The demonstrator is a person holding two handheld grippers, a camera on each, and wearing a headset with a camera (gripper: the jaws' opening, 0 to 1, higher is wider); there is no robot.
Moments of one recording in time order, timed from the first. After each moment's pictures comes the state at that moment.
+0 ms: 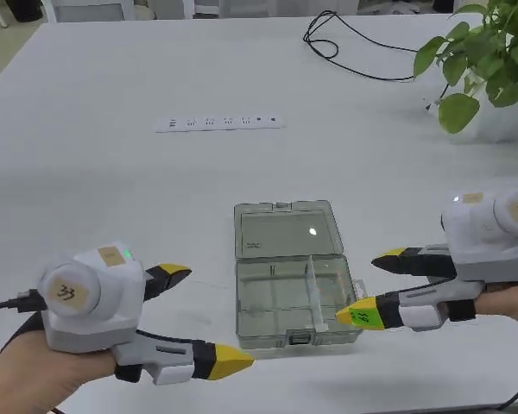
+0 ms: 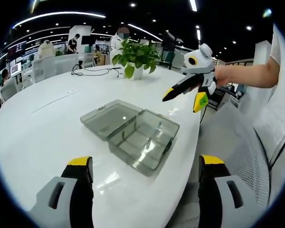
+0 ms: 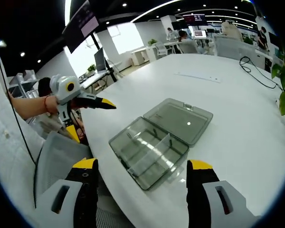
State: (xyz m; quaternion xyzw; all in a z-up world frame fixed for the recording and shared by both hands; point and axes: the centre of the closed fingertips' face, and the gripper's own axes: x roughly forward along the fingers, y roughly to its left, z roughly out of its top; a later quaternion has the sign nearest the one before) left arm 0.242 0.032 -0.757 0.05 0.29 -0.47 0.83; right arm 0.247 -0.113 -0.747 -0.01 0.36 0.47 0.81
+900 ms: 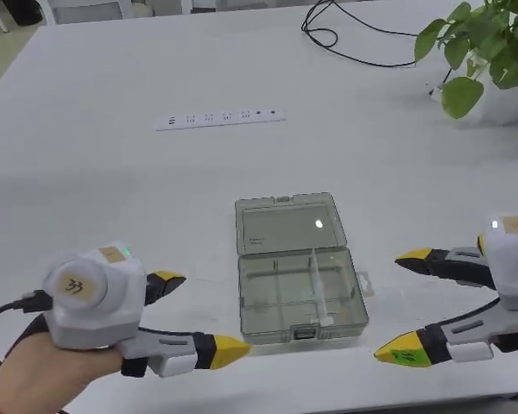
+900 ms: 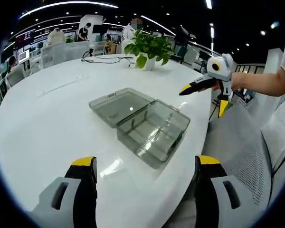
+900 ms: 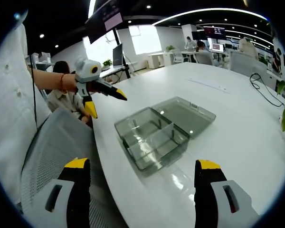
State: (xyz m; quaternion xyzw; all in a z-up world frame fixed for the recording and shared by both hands) left arm 0.249 0.047 -0.778 0.04 0.35 -0.43 0.84; right arm 0.227 -0.143 -0.767 -0.07 0.31 0.52 0.79
